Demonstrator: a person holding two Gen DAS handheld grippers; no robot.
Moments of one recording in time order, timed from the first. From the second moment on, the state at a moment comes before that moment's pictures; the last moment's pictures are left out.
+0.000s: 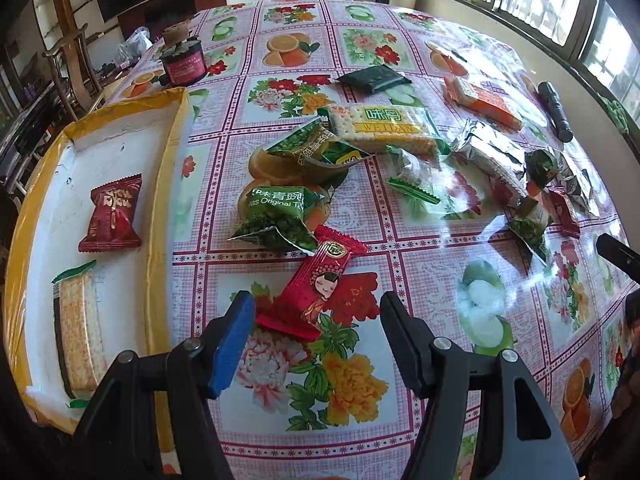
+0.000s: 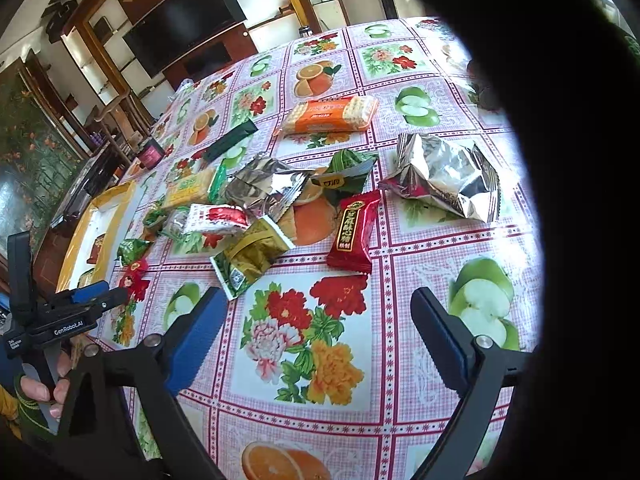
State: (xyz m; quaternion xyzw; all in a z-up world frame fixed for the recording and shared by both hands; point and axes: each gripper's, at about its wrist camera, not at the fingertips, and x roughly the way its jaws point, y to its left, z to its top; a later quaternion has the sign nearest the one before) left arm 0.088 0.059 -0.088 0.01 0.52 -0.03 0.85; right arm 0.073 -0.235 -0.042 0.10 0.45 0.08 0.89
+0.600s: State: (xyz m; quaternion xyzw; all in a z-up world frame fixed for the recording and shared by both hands) left arm 0.107 0.049 -0.096 0.03 0.52 -0.06 0.85; right arm 0.136 -0.206 -0.070 -0.03 0.46 -0.01 0.89
